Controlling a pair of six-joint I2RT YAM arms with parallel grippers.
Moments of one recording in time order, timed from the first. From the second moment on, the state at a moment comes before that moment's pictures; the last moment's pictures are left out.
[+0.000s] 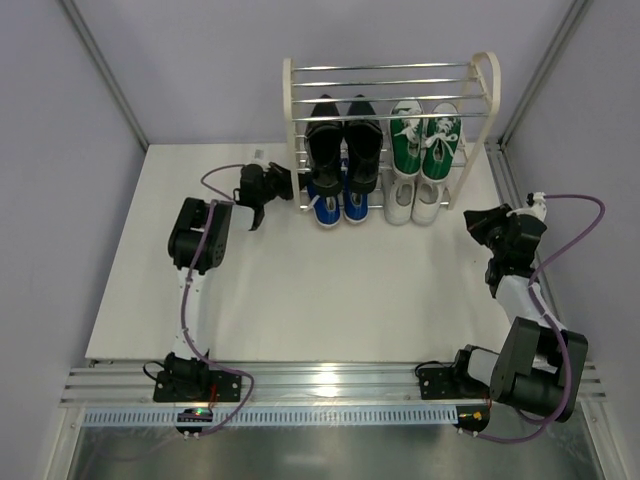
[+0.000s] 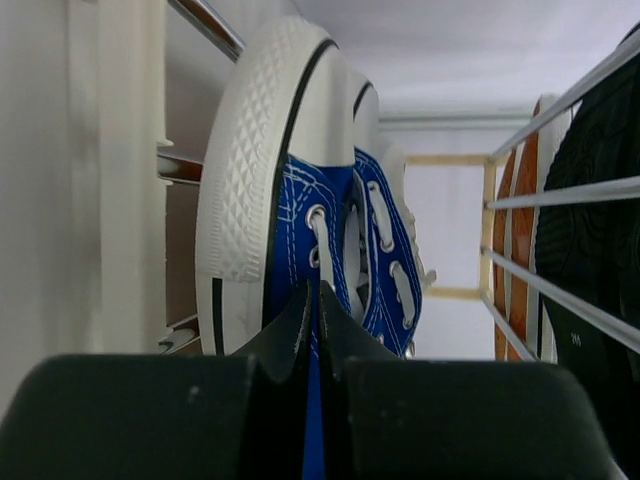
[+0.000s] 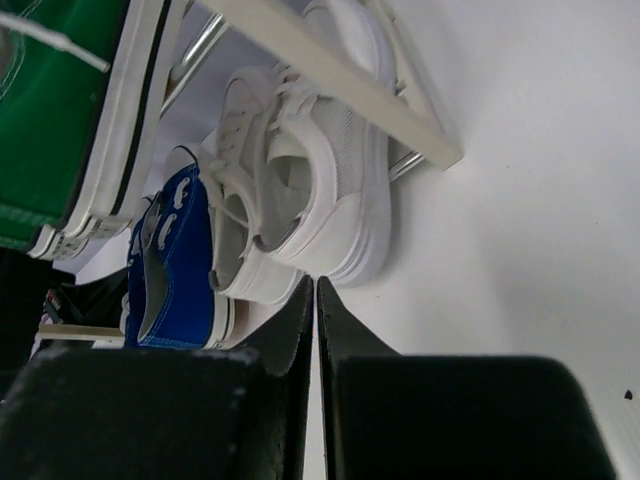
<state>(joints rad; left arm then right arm) -0.24 2.36 1.42 0.76 0.47 -1.30 -0.34 1.19 0.51 0.42 -0.32 0.70</state>
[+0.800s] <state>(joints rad) -0.47 2.40 1.35 0.98 0.46 -1.47 0.00 1.19 0.34 0.49 -0.28 0.68</state>
